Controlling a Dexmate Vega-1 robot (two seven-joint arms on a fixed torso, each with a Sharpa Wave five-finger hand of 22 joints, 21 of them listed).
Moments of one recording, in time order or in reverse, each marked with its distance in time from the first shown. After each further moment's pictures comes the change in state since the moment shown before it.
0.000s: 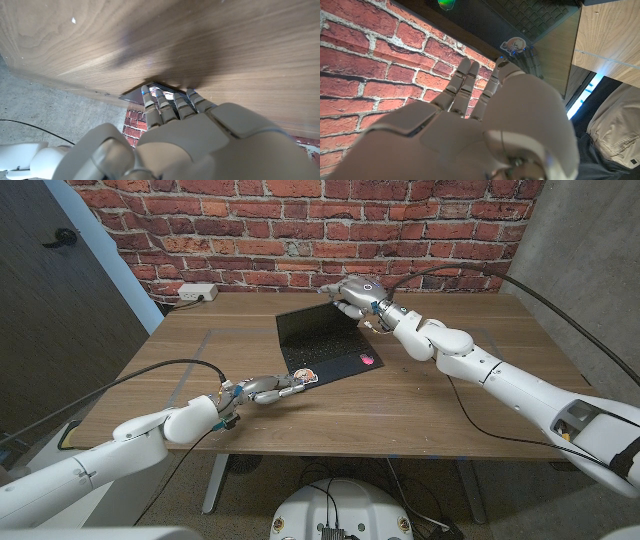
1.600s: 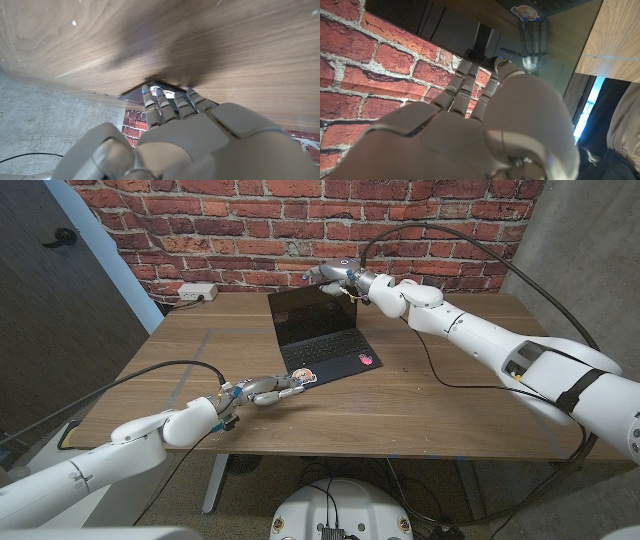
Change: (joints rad) left arm 0.028 0.008 -0.020 -0.041 0.017 0.014 0.031; left_hand 0.000 0.000 0.000 0.000 0.000 0.004 -0.003 0.000 -0.001 0.002 -0.005 0.000 0.002 0.000 0.000 0.001 0.002 0.000 0.000 0.000 0.000; right arm 0.313 0.227 -0.140 0.356 0.175 0.017 0.232; right_hand -0.007 -0.006 0.000 0.000 0.000 -0.027 0.020 -0.019 0.000 -0.022 0.001 -0.023 0.000 -0.004 0.004 -0.012 -0.008 -0.009 -0.001 0.015 -0.009
